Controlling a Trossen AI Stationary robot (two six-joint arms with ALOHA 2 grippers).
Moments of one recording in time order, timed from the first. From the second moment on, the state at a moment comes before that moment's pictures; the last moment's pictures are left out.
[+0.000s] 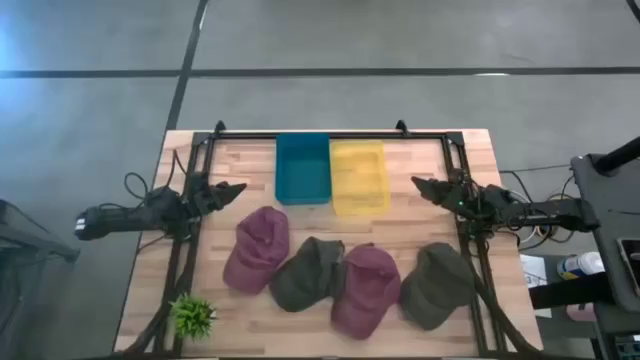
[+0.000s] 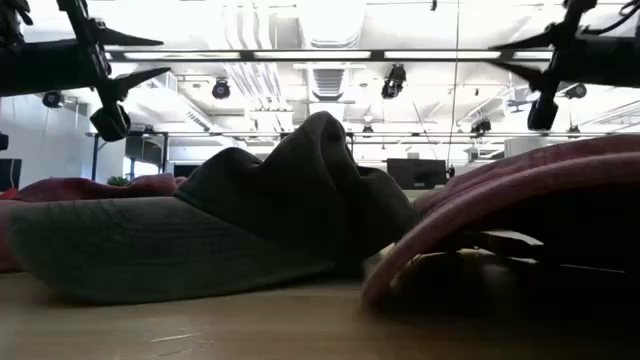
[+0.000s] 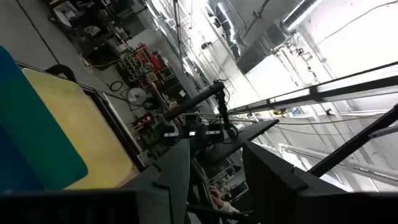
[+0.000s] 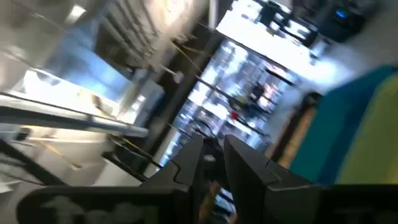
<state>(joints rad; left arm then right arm) 0.06 0.05 0.01 0.29 -0.24 -0.97 -0.02 0.26 0.01 0.53 0.37 1.03</state>
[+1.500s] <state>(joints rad) 0.05 0.17 0.01 0.26 -0.30 -1.18 0.13 1.09 0.67 -0.60 -0.16 0.81</state>
